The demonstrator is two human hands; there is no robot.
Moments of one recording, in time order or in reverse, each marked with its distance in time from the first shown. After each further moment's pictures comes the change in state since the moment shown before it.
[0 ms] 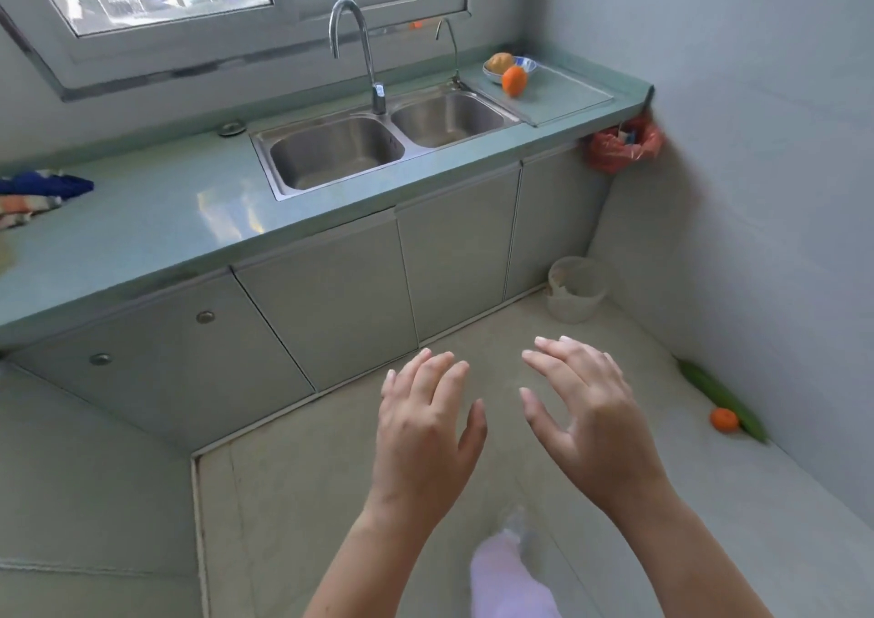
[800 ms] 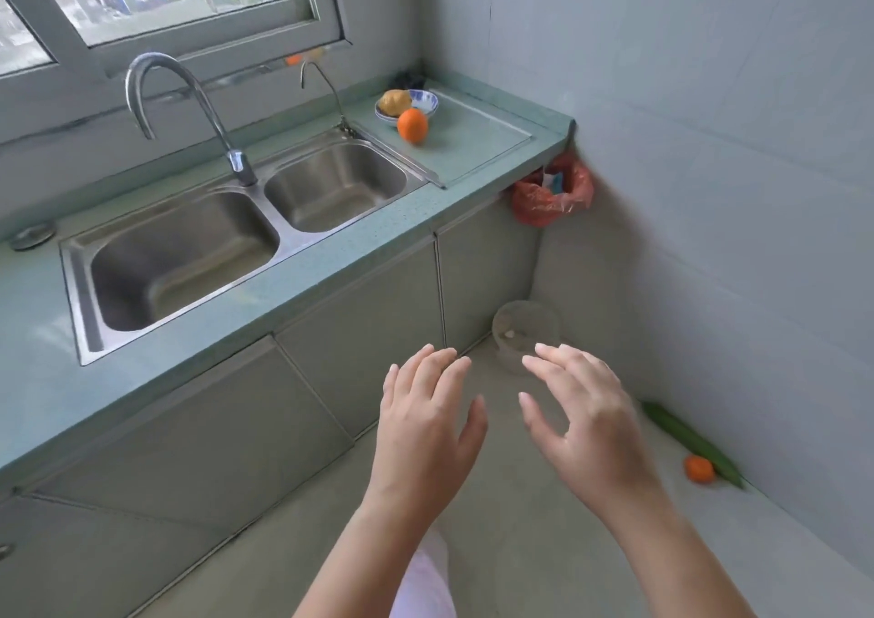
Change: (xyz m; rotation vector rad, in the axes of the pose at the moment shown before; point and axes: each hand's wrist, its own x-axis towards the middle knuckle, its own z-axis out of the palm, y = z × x) left_hand 0.295 0.008 0.212 -0.078 -0.122 0.137; right_hand 0.231 0.229 0.035 -0.060 0.090 0.187
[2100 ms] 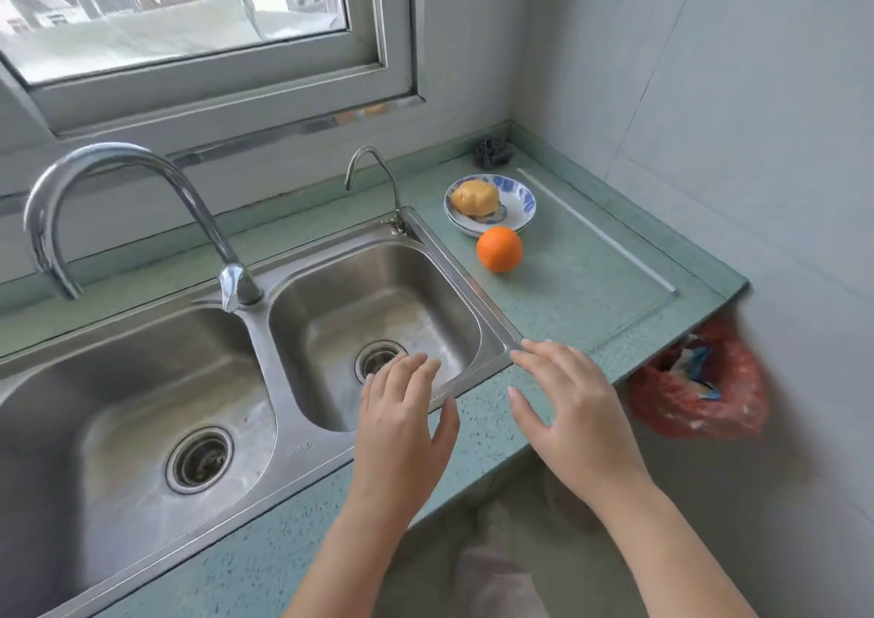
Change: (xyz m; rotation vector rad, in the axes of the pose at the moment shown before) left_hand 0.360 -0.272 0.113 -0.009 0.051 -0.212; right_hand 0.431 0.059 0.238 -0.010 -0.170 -0.145
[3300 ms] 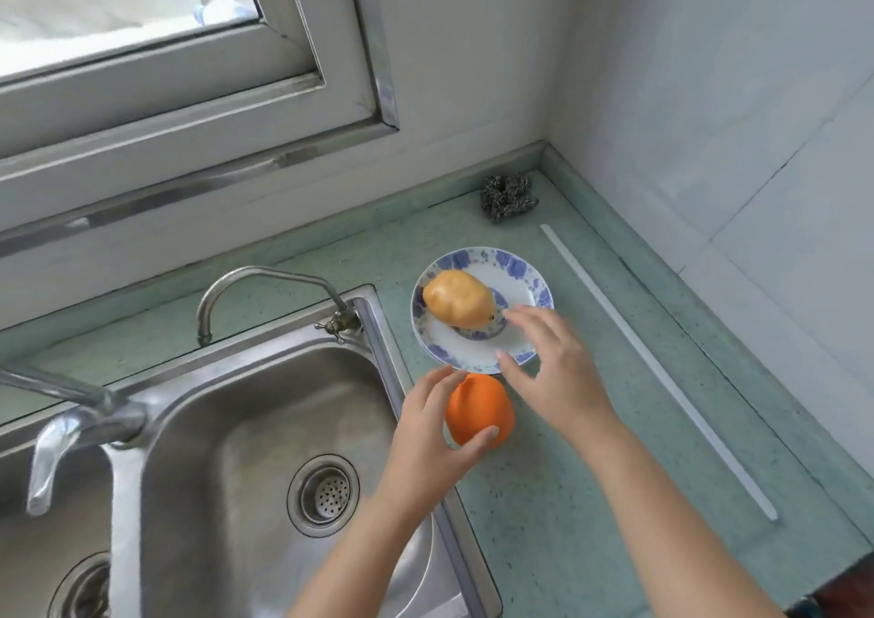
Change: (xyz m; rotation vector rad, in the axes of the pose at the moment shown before) left_hand 0.245 -0.036 0.212 -0.319 -0.339 -0.391; right_hand 0.289 0.221 0.124 0.240 -0.263 0.066
